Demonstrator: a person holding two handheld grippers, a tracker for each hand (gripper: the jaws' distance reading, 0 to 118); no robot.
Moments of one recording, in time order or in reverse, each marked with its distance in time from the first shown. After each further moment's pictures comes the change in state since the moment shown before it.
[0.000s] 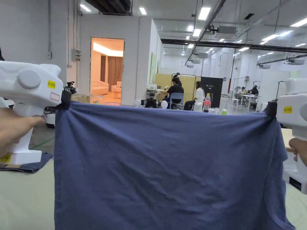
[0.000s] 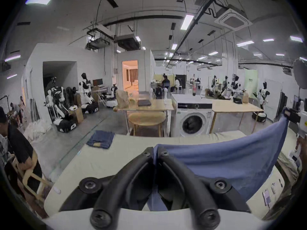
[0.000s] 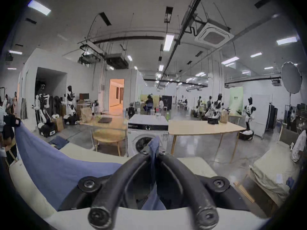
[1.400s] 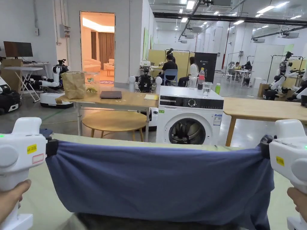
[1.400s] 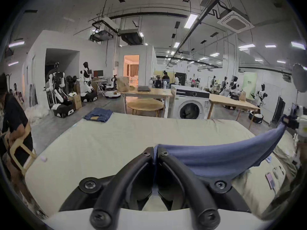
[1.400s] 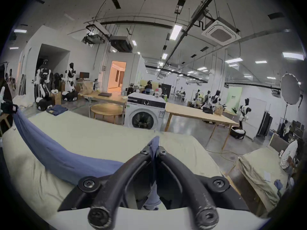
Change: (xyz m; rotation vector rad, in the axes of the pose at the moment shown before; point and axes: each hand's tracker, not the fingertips) left arm -0.013 -0.231 0.058 -0.032 -0.036 0.074; right arm -0.012 -0.184 0.111 -0.144 -0.040 0.141
